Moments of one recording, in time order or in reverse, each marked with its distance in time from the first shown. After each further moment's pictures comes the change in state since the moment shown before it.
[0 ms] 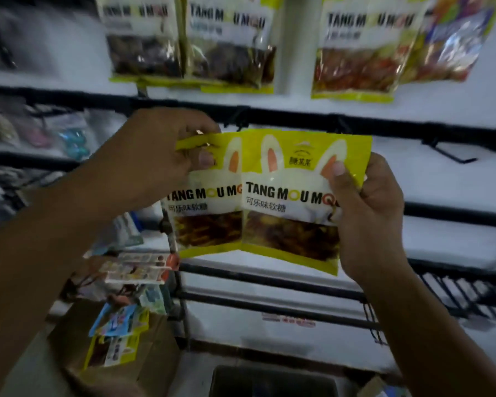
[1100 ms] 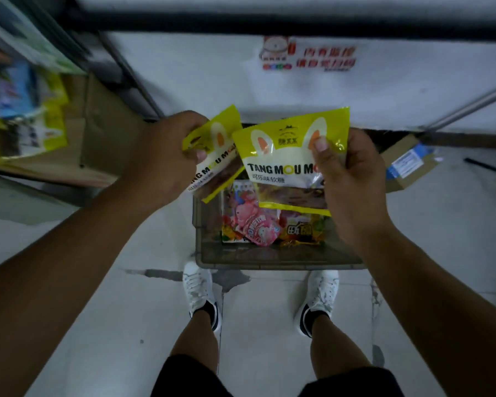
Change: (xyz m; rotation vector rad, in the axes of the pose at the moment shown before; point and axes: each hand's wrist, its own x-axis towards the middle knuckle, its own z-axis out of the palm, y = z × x) left_hand -0.276 -0.282 0.433 -0.082 -0.469 -0.603; right_hand -0.344 0.392 -0.115 -0.138 0.025 0.702
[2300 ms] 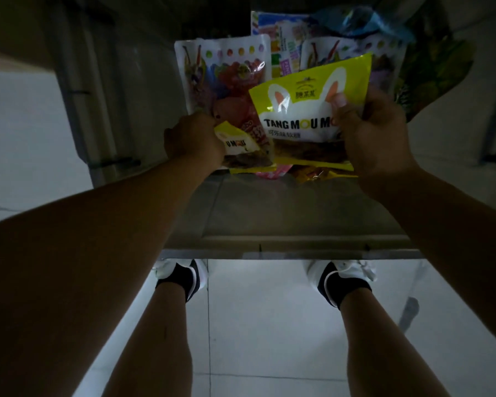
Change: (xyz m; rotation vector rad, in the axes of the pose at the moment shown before) left_hand 0.066 -0.277 0.360 0.515 -0.353 -0.483; right_hand 0.014 0.391 -0.043 -0.228 0.015 0.451
